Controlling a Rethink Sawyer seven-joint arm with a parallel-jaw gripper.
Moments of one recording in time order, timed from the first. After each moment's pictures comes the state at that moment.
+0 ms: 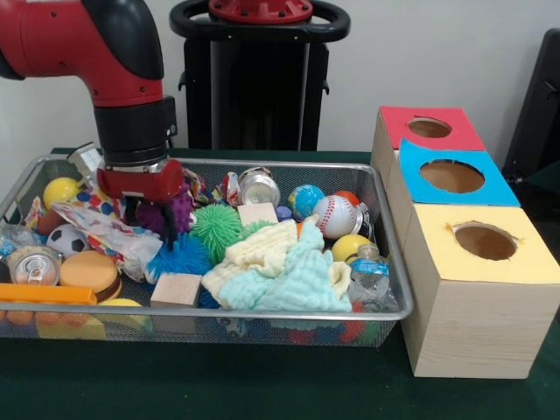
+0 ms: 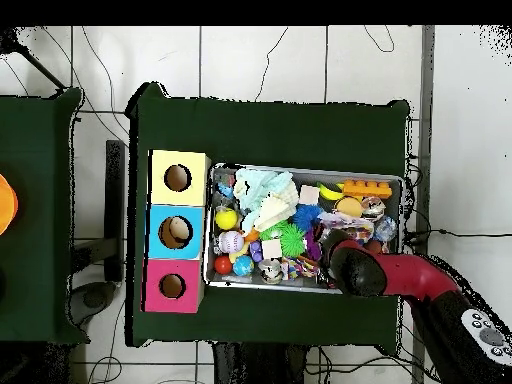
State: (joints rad) arm -0.93 -0.49 0.44 1.76 -0.72 0.23 2.13
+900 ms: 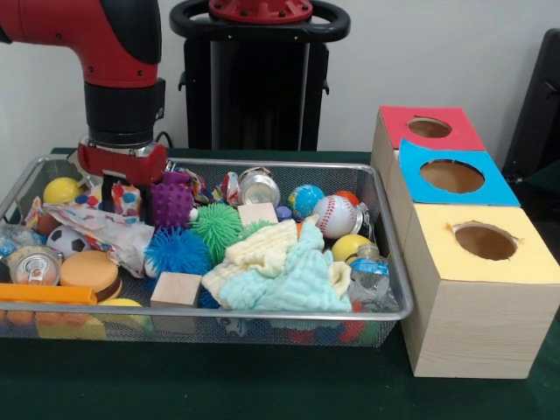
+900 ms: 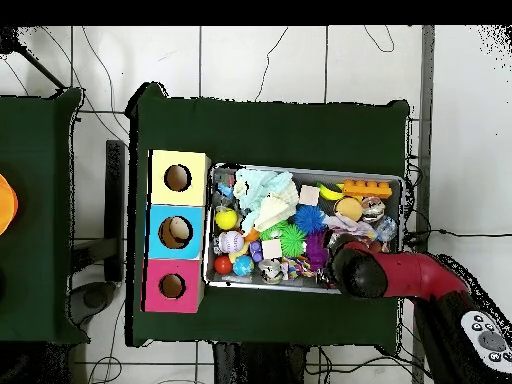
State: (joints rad) arm -0.81 -0.58 0.30 1.74 -0.73 0.31 2.13
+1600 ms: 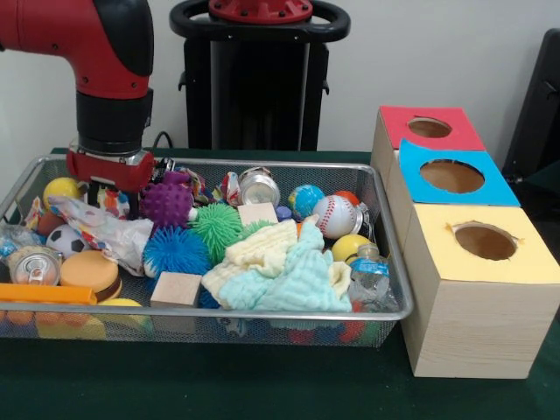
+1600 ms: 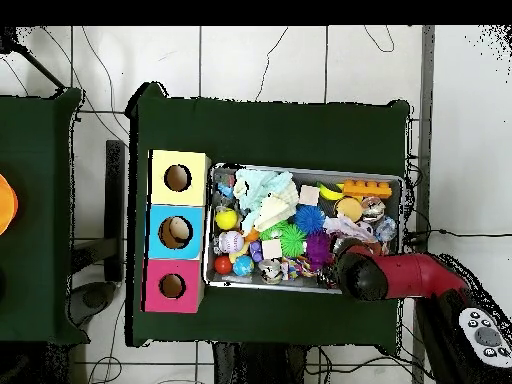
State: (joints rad) arm -0.80 -0.53 0.28 1.69 -0.84 0.30 2.13
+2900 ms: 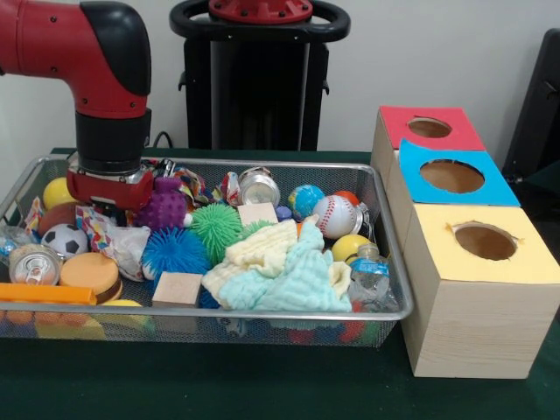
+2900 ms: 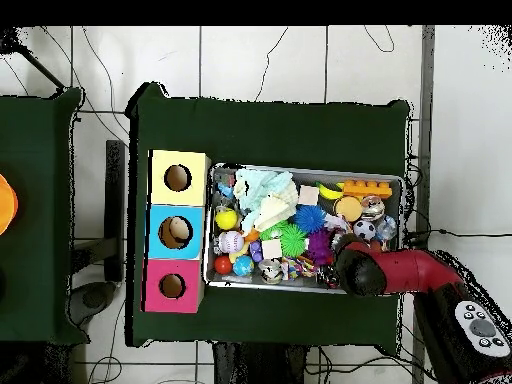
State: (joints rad) arm -0.82 -0.48 0.30 1.66 -0.86 0.26 2.13
